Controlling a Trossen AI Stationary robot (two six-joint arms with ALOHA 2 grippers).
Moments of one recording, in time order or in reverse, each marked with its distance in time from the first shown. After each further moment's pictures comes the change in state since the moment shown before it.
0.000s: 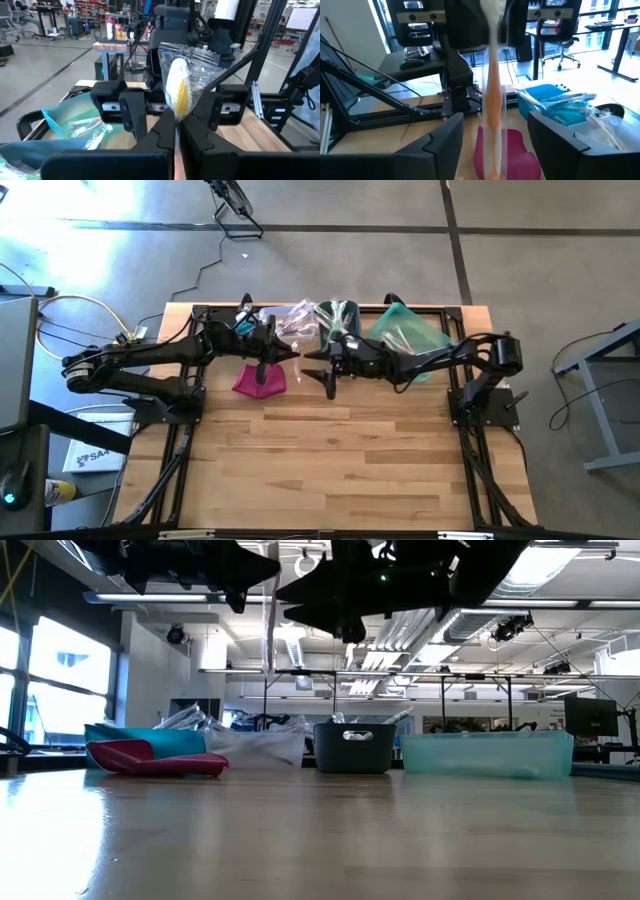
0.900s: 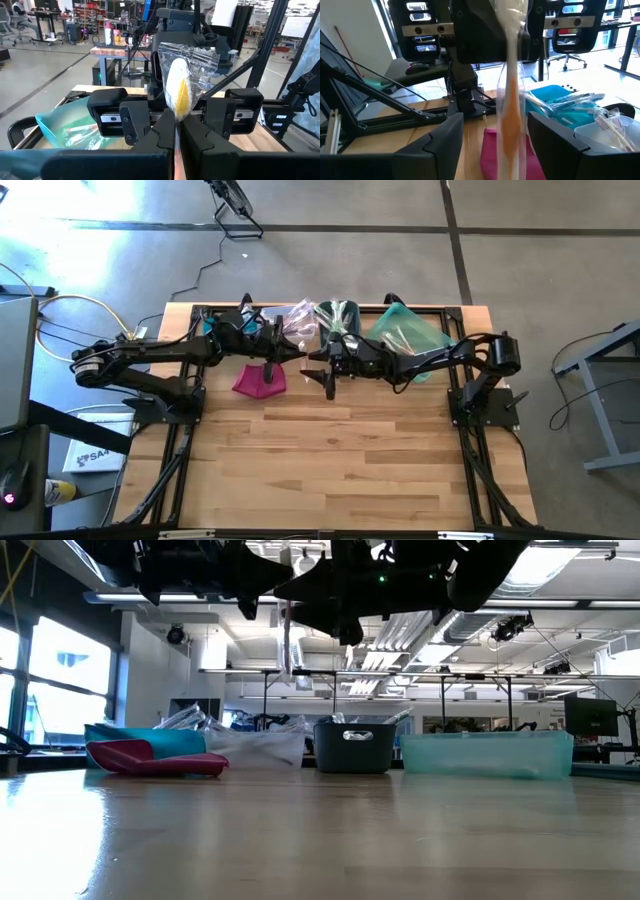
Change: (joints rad) left arm -0.003 0.103 0.000 0.145 0.010 -0.028; right arm 0.000 0.020 0.000 0.040 -0.023 0.035
